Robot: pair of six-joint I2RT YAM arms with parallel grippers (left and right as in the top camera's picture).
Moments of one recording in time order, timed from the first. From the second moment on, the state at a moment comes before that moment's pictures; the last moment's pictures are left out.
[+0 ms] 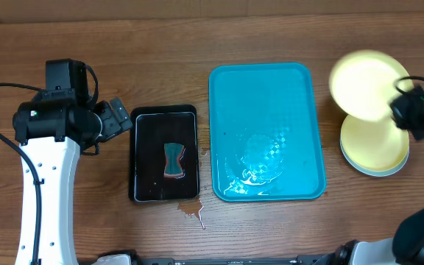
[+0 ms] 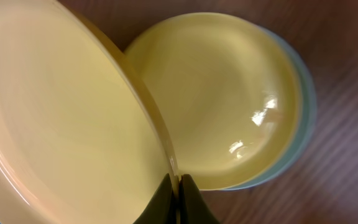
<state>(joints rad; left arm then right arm) 0.09 1.39 1.44 -1.28 -0.03 -0.44 -0.47 1.63 1.41 -1.10 -0.14 0.64</state>
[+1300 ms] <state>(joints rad) 0.09 1.39 1.44 -1.28 -0.03 -0.44 -0.12 0.93 1.16 -1.09 -0.62 0.13</state>
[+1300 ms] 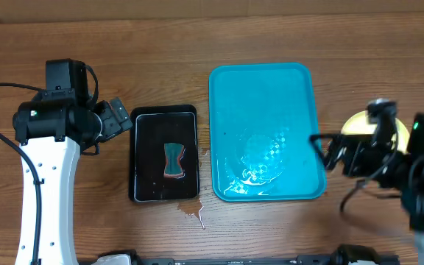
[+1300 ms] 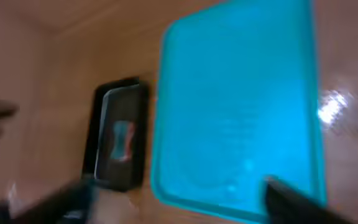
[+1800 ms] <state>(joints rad) 0.09 1.39 1.44 -1.28 -0.03 -0.44 0.08 0.83 1.16 -1.11 -0.64 0.10</state>
